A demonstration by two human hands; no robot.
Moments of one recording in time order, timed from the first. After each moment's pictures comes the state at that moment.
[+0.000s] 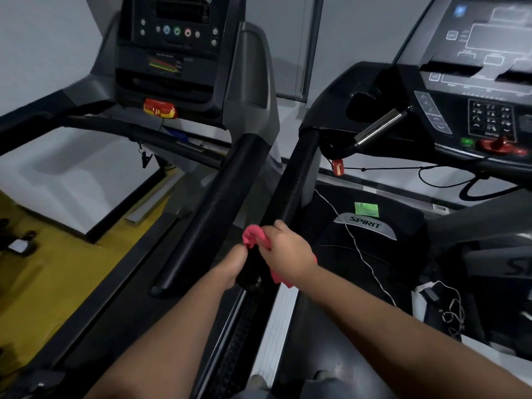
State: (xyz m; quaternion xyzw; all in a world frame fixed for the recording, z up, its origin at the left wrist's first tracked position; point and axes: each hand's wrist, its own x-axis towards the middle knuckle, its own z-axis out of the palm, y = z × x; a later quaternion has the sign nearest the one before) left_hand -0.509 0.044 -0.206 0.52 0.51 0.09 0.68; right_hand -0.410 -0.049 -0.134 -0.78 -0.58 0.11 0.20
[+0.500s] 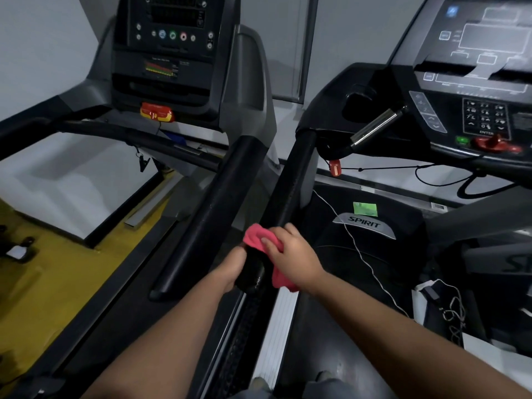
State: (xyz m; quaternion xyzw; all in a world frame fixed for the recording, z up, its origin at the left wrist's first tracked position) left_hand -0.506 0.038 -0.201 0.51 0.48 0.11 0.70; right_hand -0.397 -0.058 -0.149 -0.76 -0.53 0.17 0.34
